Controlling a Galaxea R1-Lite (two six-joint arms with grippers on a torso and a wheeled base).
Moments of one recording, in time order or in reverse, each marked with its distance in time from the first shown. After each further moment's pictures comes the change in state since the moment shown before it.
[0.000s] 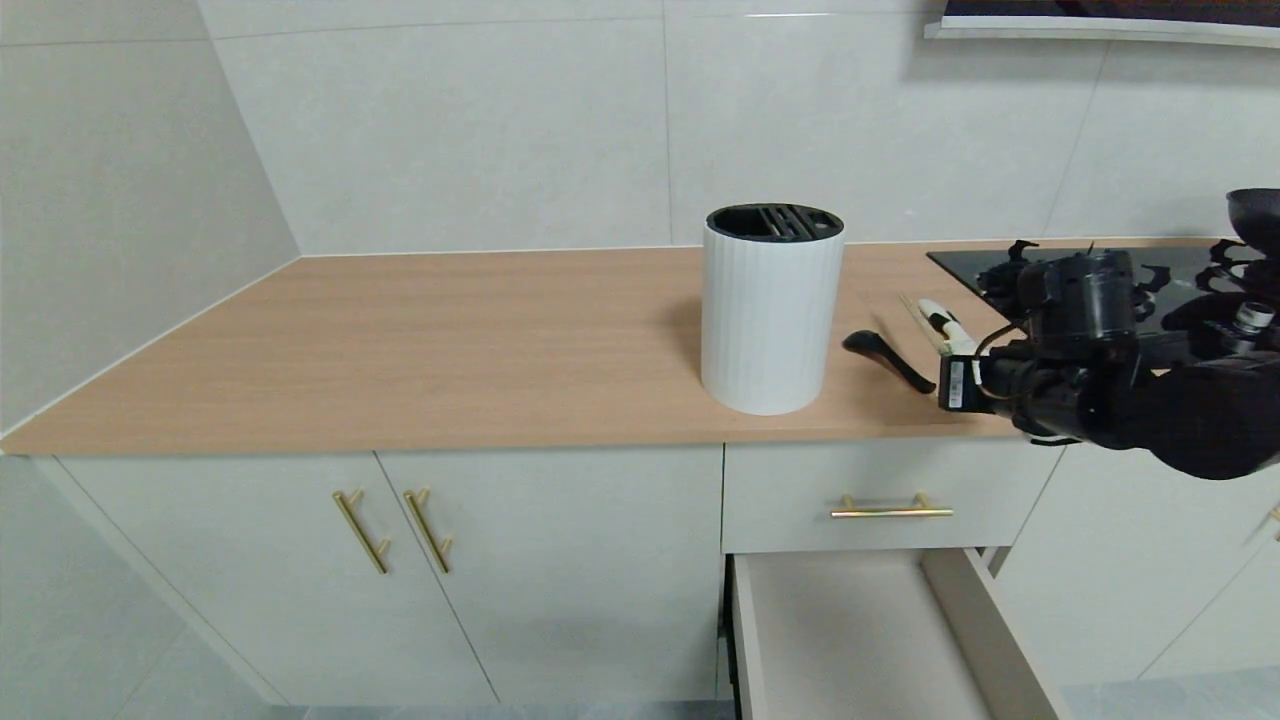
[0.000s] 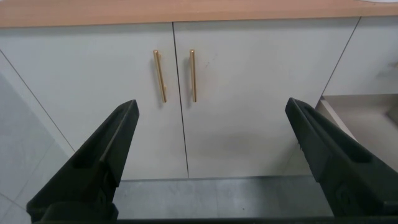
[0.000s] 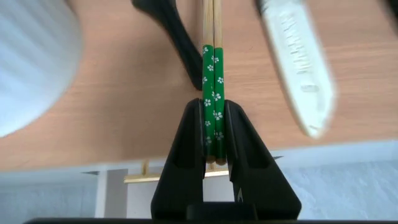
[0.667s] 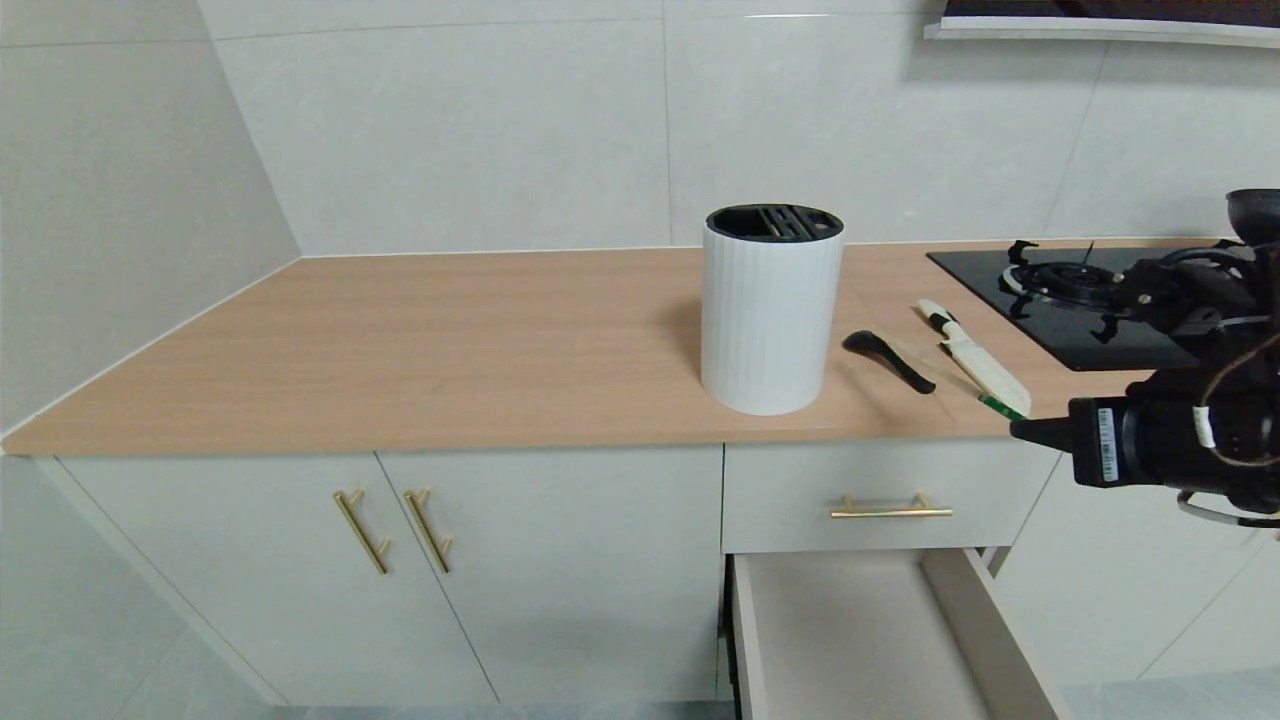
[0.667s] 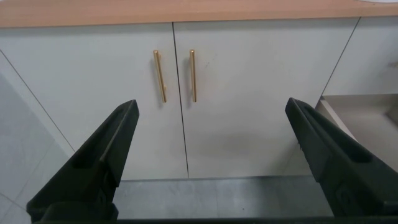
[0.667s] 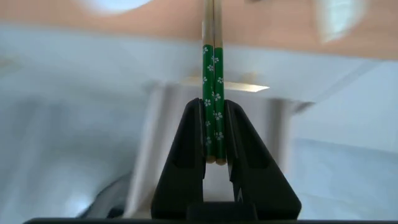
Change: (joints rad) left arm 0.000 0.000 0.000 0.000 0.000 0.000; right arm 0.054 -0.449 0.156 0.393 0.299 -0.008
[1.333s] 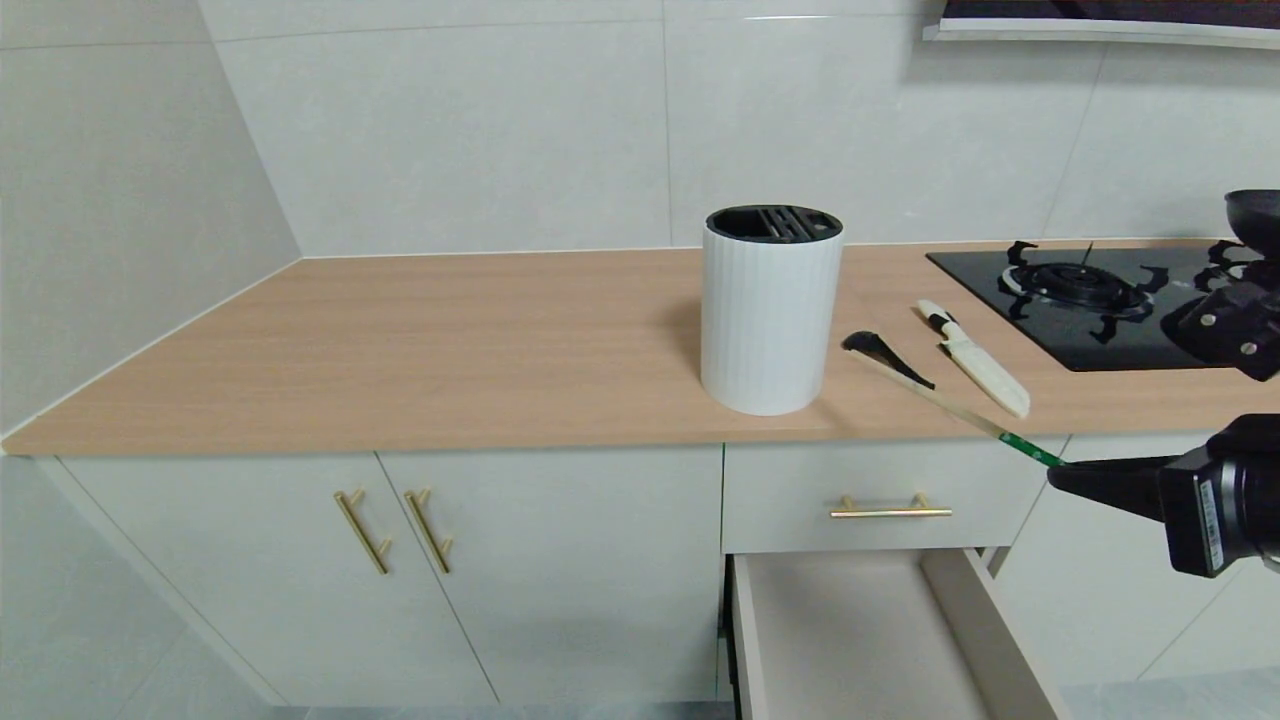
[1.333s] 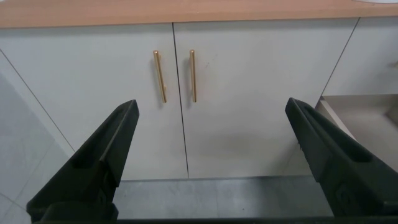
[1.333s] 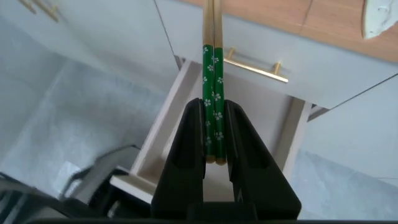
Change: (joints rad) left arm 0.000 0.000 0.000 0.000 0.000 0.000; right arm 0.032 -0.157 0.088 0.067 0.094 -0.152
